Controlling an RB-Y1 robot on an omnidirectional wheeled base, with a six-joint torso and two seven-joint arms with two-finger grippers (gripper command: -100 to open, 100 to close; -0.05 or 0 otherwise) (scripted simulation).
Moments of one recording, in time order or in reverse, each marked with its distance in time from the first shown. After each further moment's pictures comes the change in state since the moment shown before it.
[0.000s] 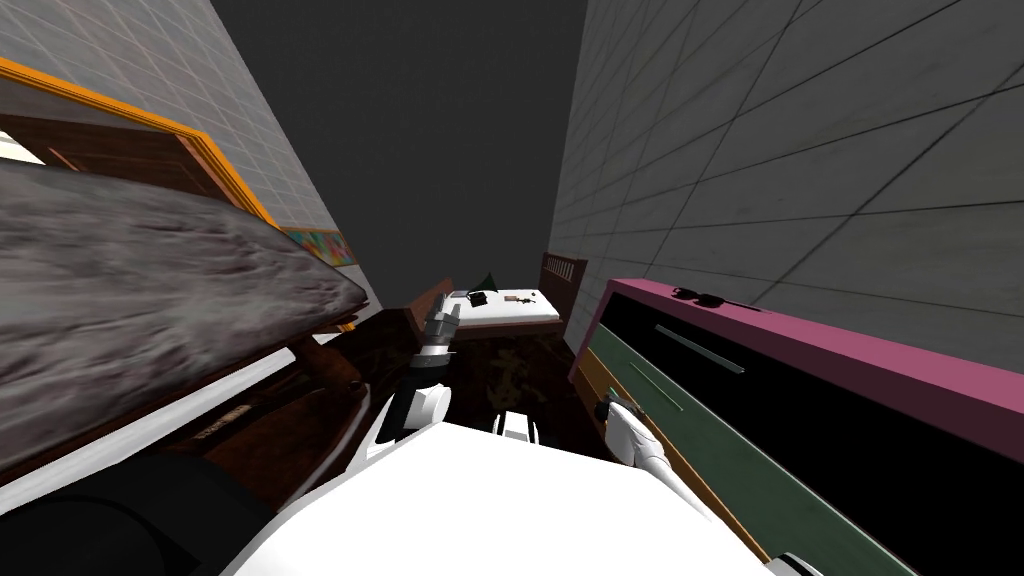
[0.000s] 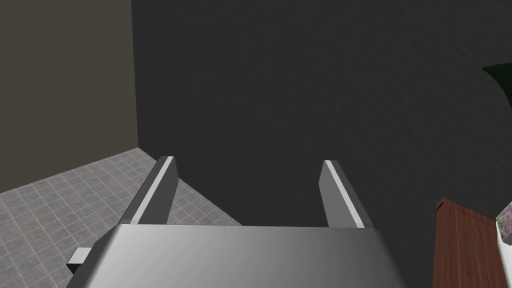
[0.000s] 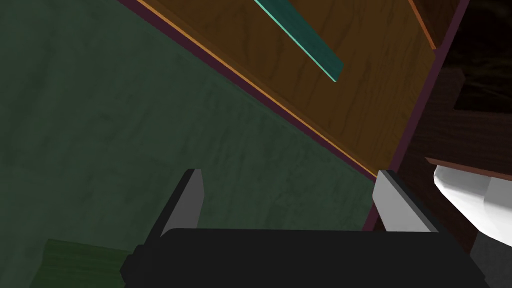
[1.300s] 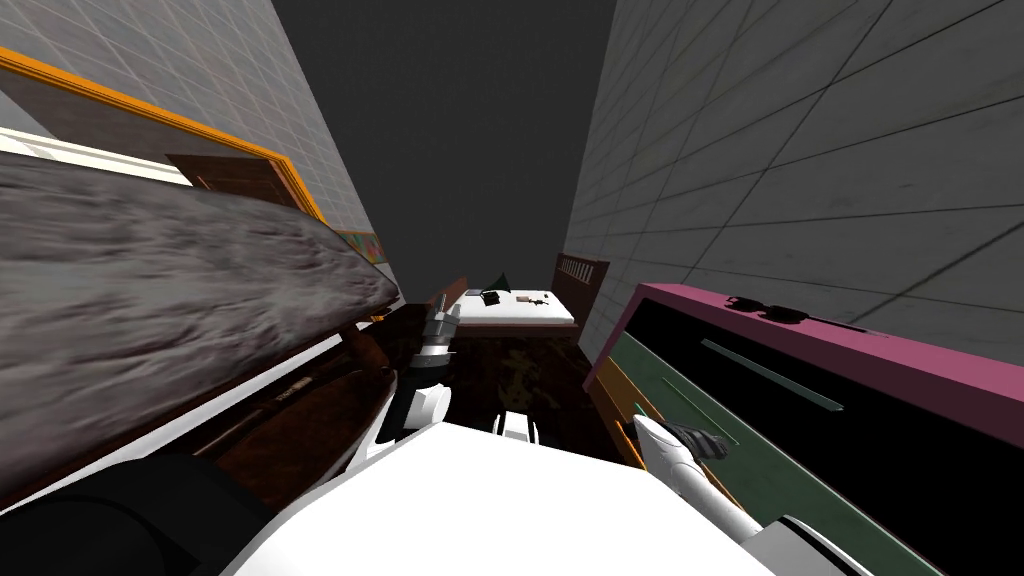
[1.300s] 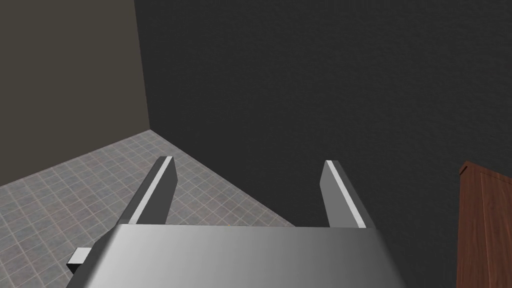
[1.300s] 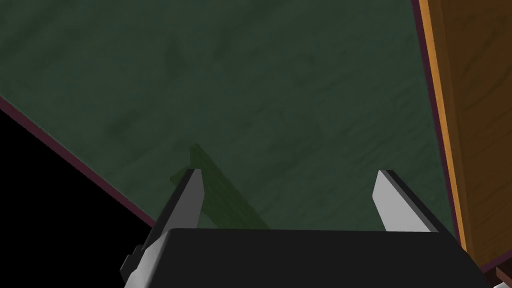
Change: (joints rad) left arm 0.000 0.000 0.000 0.000 0.000 0.000 0.000; right arm -0.089 -0.112 0.058 0.333 0.132 0.240 0.053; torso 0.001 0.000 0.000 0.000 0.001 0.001
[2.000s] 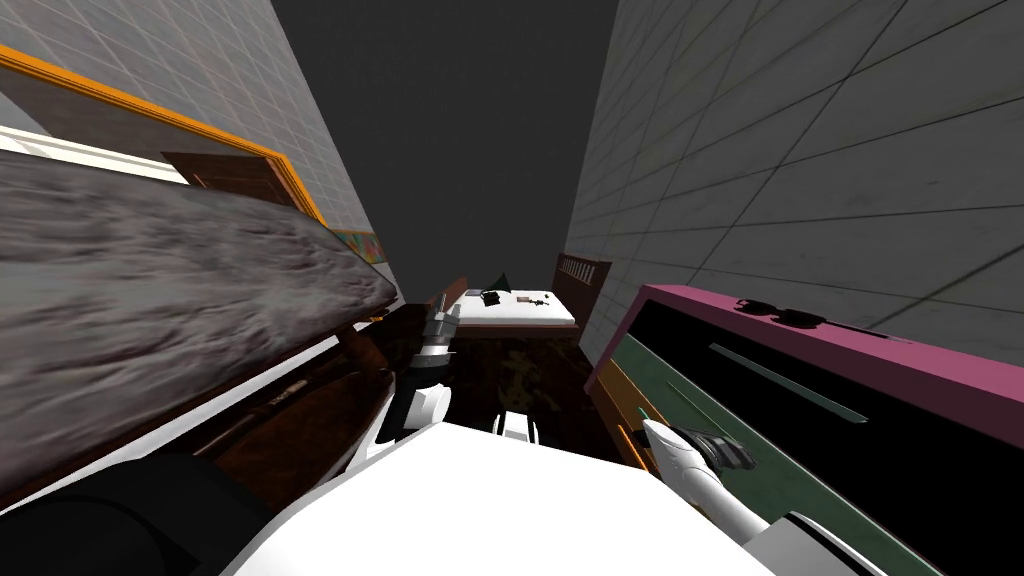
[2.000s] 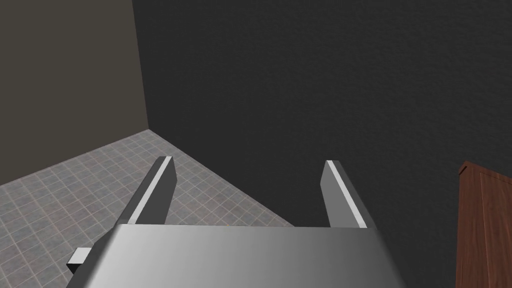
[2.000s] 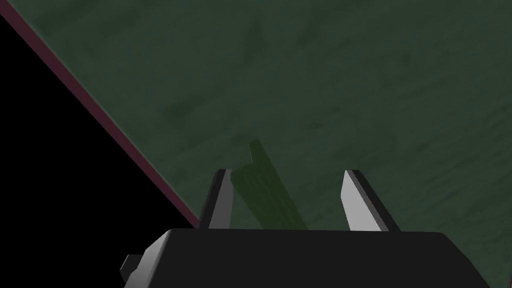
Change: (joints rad) left arm 0.000 0.000 0.000 0.000 0.000 0.000 0.000; right arm -0.013 -0.037 0.020 0.068 0.039 0.049 0.002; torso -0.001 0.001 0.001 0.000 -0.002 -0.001
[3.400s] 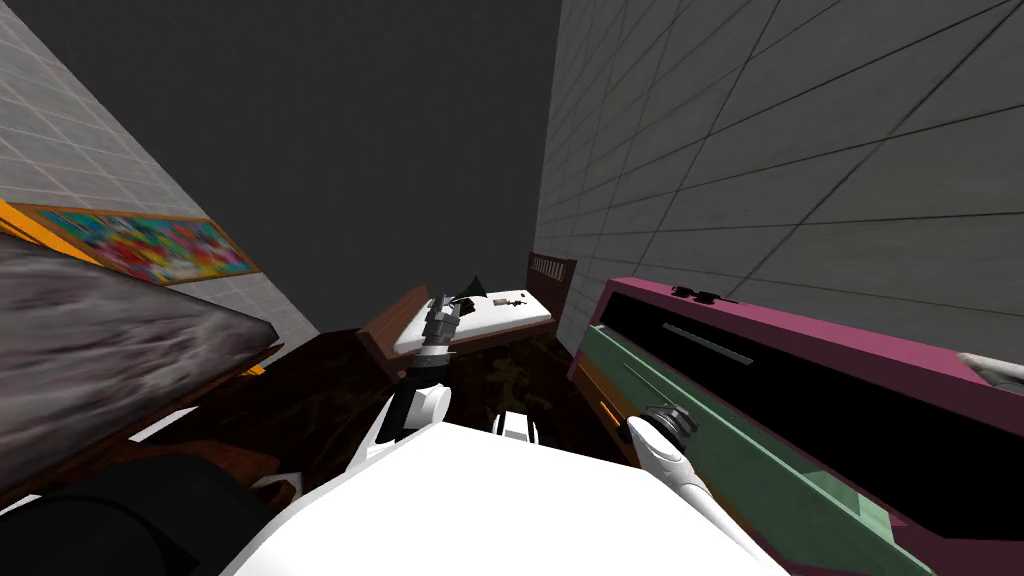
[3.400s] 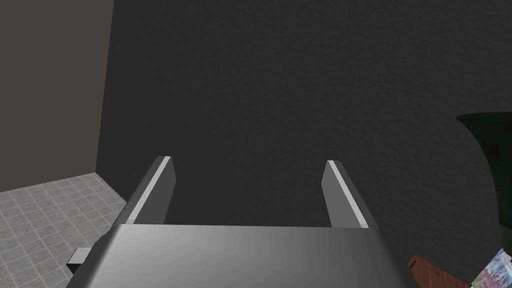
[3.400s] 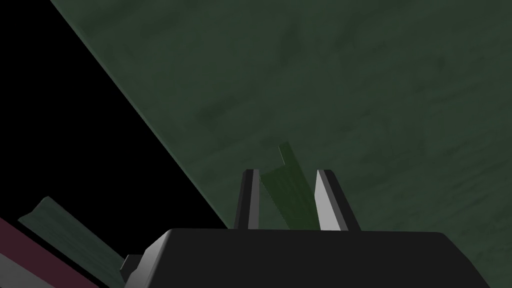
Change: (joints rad) left arm 0.000 0.000 0.000 0.000 0.000 0.000 0.000; right arm 0.185 0.054 -0.126 -0.424 0.233 -0.047 0.185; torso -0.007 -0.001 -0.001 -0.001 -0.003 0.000
